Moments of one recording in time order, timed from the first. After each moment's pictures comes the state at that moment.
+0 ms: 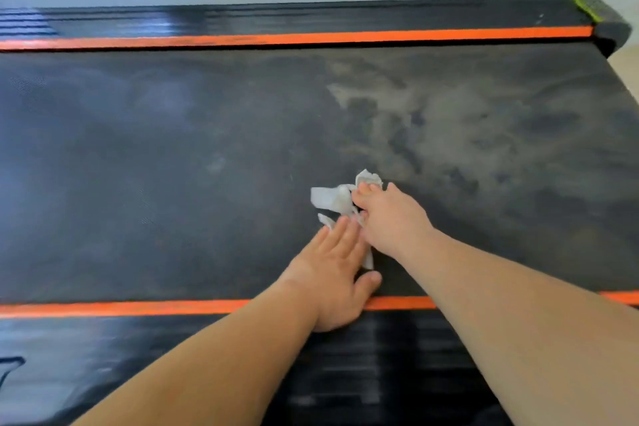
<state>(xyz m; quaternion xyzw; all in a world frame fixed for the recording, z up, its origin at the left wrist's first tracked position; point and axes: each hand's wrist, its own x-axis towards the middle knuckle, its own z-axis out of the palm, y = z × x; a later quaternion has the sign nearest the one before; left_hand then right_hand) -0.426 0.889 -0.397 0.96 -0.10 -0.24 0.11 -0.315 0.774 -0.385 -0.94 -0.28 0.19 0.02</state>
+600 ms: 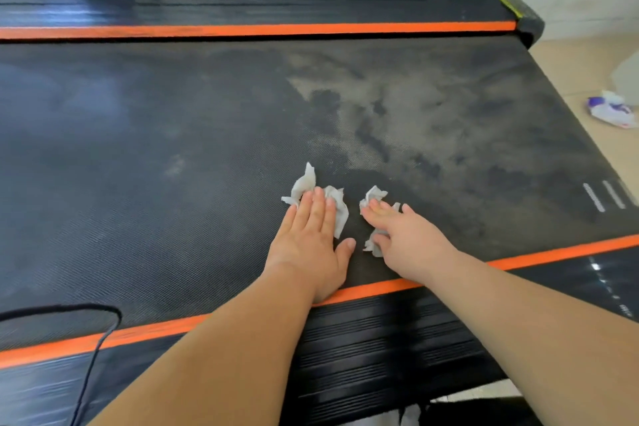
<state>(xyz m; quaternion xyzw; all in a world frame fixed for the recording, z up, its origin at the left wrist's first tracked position) -0.404 0.896 -0.416 0.98 -0.04 -0.19 0.09 -0.352 0.720 -0.387 -0.94 -0.23 0.24 0.03</state>
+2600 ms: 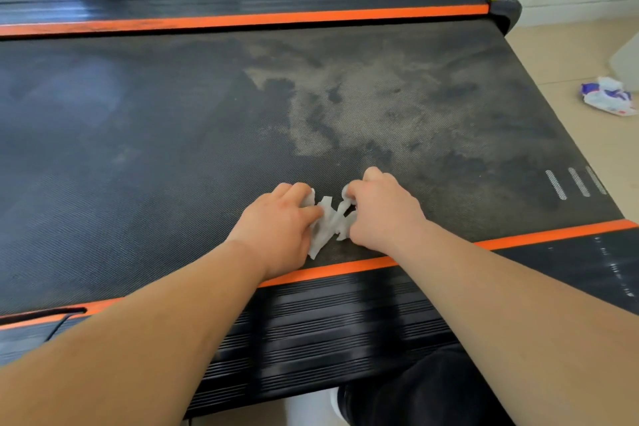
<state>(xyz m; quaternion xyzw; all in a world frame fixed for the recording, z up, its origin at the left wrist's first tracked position) -0.390 0.847 -0.400 0.98 -0.14 -0.08 0.07 -0.332 0.665 -0.368 -0.97 -0.16 0.18 0.07</state>
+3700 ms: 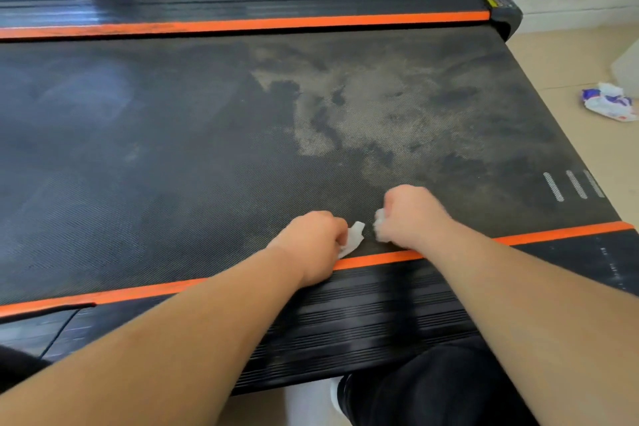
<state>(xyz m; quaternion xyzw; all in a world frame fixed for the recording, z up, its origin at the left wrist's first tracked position) -0.396 0.805 -0.397 0.95 -0.08 -0.20 0.23 -0.323 0.624 -0.384 -0.97 -0.07 0.21 0.06</state>
